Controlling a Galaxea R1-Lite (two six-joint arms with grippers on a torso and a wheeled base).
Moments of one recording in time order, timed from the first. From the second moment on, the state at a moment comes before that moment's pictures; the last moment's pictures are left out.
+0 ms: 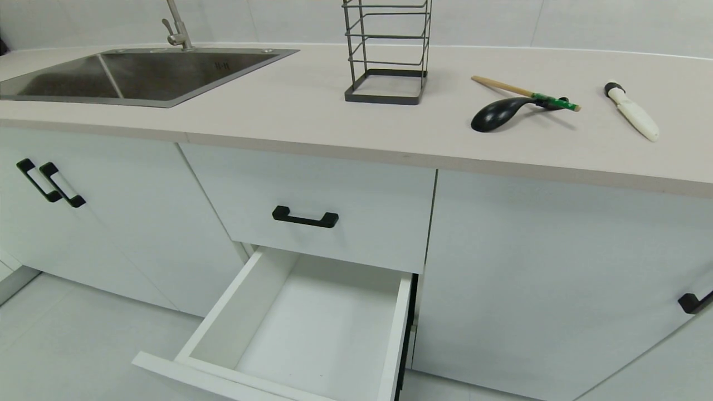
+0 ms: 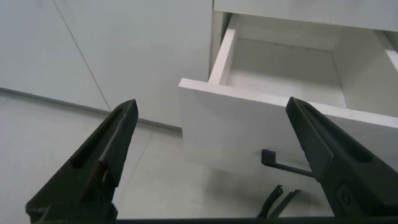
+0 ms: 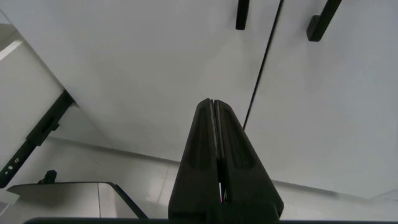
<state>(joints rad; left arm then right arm) 0.00 0.00 0.00 0.00 0.03 -0.03 -0.06 0.08 0.00 0.00 0.02 0.00</state>
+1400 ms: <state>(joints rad) 0.00 0.00 0.00 0.00 0.03 -0.03 -0.06 0.08 0.00 0.00 0.02 -0.03</state>
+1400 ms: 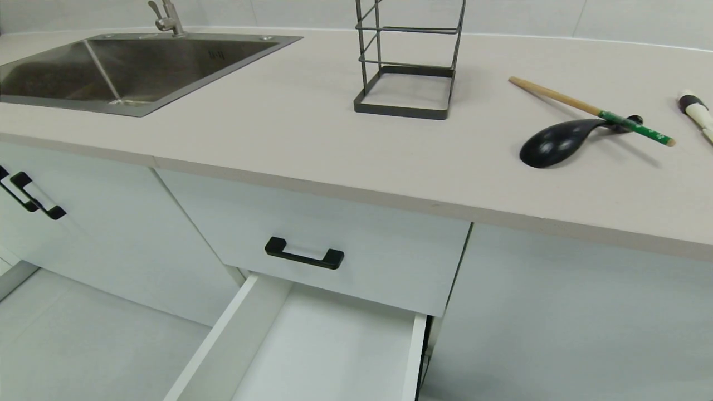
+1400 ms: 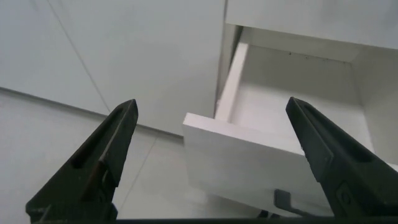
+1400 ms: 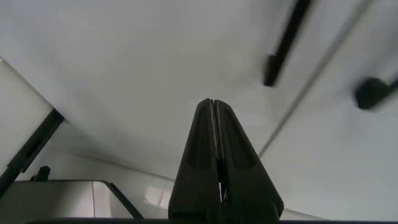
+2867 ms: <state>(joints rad) 0.00 0.00 0.00 0.00 0.03 -0.03 -0.06 0.08 0.00 0.00 0.02 -0.02</state>
